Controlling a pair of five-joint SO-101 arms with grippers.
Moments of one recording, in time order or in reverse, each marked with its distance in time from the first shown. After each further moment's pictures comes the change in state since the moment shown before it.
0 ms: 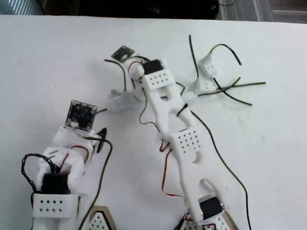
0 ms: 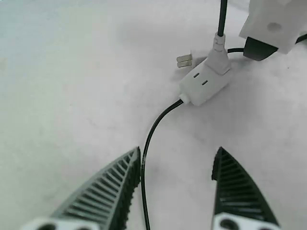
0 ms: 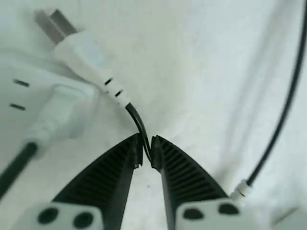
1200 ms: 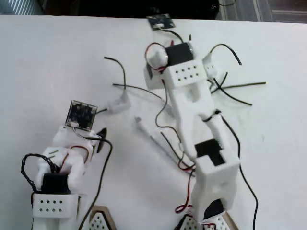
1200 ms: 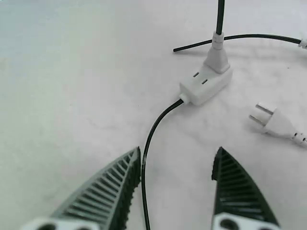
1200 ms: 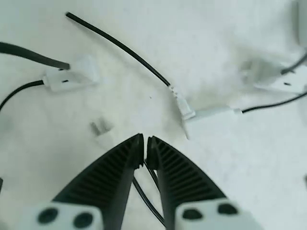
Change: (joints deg) left arm 0.0 0.0 0.0 0.0 0.0; right arm 5.3 -45.0 35.0 6.9 -29.5
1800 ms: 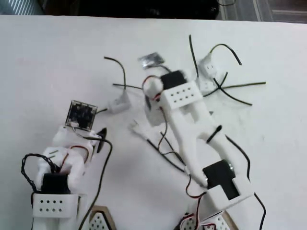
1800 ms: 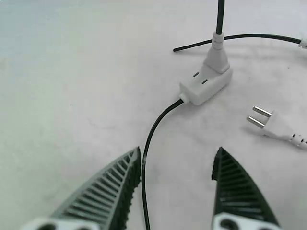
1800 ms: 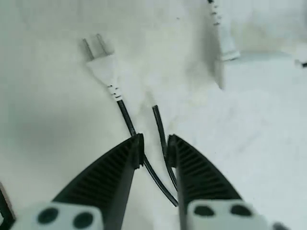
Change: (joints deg) left arm 0.0 0.0 0.0 0.0 0.0; right arm -6.6 -14.5 36.8 -11.1 8.4
